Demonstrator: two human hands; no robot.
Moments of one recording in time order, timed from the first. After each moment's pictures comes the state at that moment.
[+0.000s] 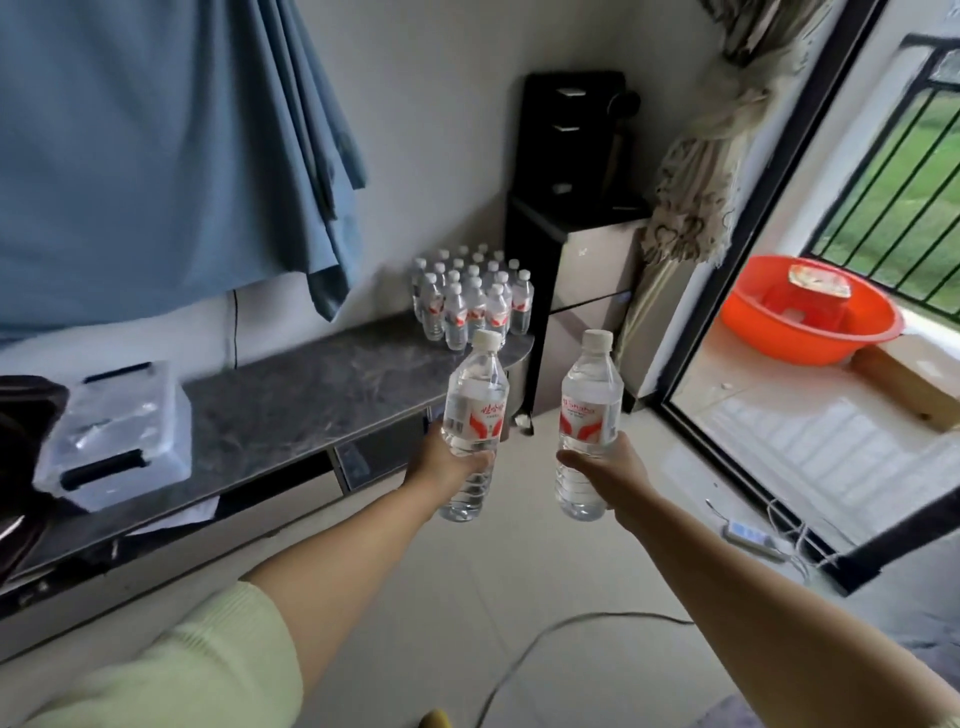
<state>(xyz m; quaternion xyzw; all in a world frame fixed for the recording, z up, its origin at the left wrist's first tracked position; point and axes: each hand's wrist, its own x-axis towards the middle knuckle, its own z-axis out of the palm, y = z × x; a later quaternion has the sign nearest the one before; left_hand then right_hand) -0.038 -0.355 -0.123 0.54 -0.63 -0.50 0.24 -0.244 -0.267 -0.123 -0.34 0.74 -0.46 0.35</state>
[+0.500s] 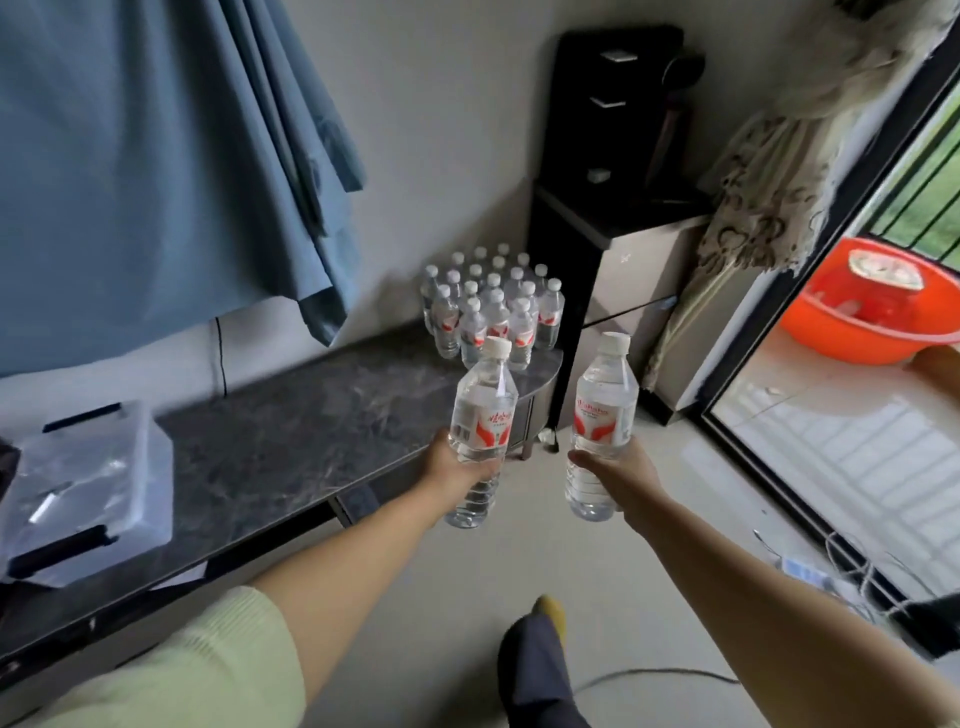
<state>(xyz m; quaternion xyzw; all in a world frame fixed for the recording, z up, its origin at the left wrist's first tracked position) -0.070 -0.536 -0.134 0.56 -0.60 -0.52 0.21 -0.283 -0.461 -0.157 -0.30 0.74 -0.47 0.38</state>
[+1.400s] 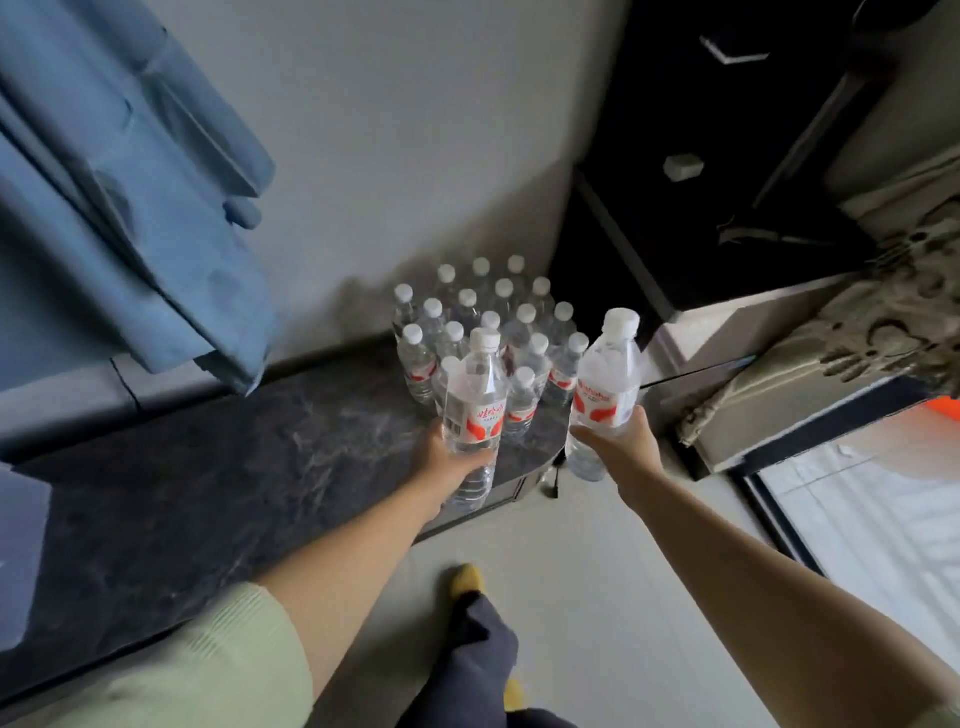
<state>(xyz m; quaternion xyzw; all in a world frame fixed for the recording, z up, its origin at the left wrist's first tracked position) -0.250 -0.856 -0.242 0.64 -0.44 -0.59 0.22 -0.473 -0.813 -0.214 -0.26 0.76 -0.41 0.42</state>
